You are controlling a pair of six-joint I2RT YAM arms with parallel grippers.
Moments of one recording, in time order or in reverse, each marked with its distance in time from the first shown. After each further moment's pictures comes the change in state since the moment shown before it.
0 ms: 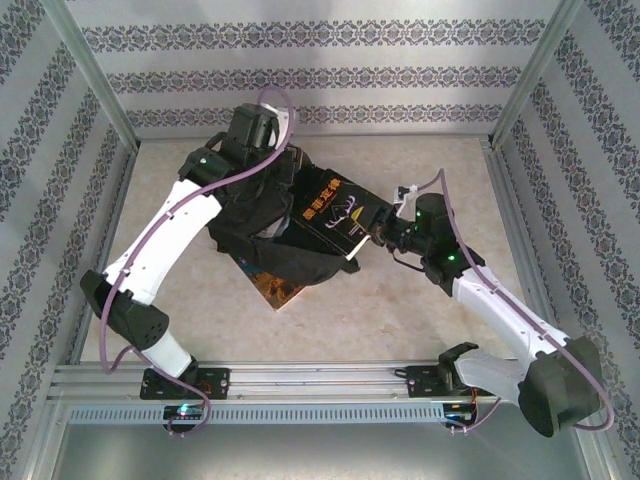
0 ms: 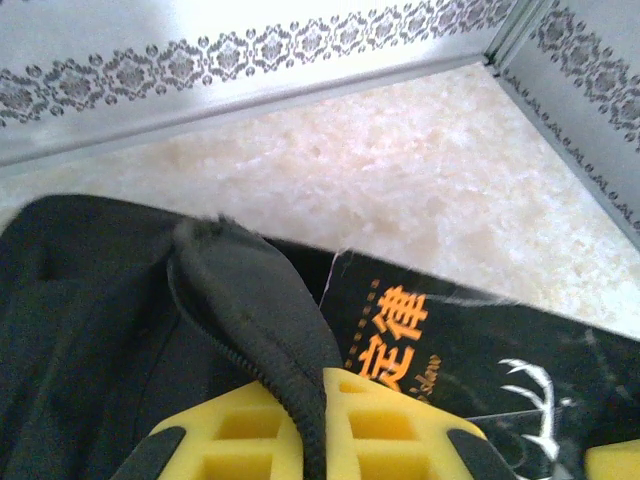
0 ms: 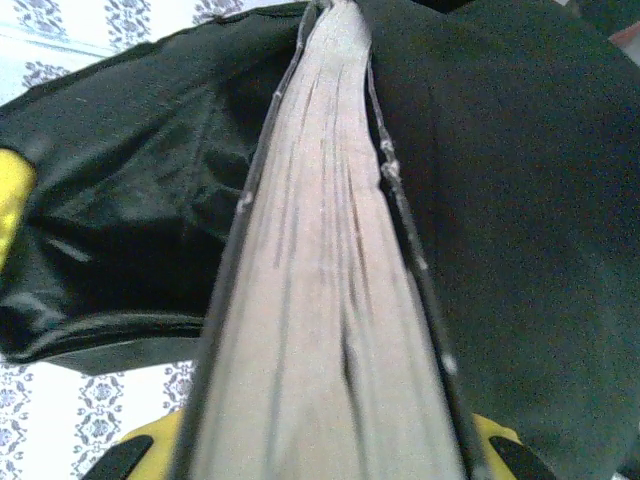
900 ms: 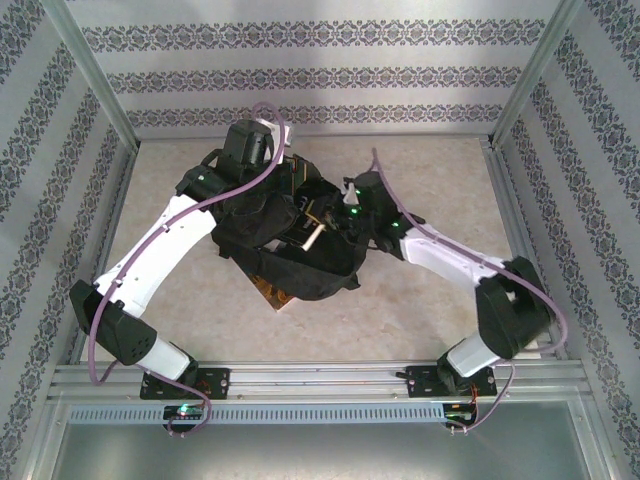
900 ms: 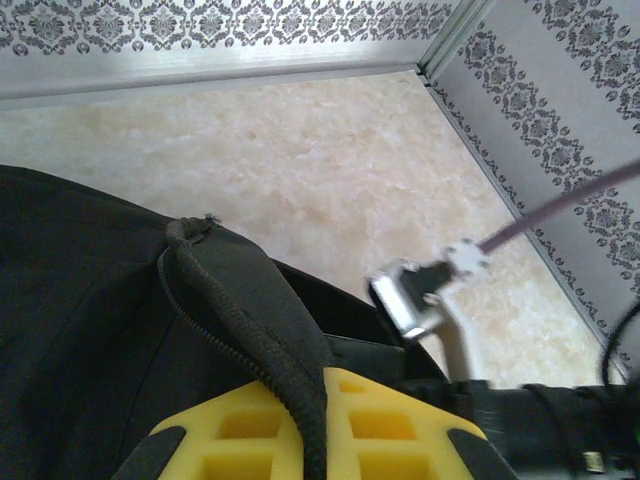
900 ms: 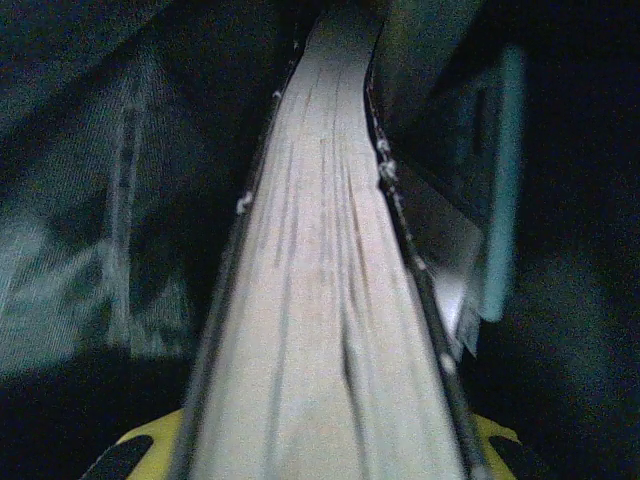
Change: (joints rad) left arm 0.000 -0.097 -0.212 0.162 0.125 -0.132; right arm 0.187 0.492 0.343 0.023 0.052 0.099
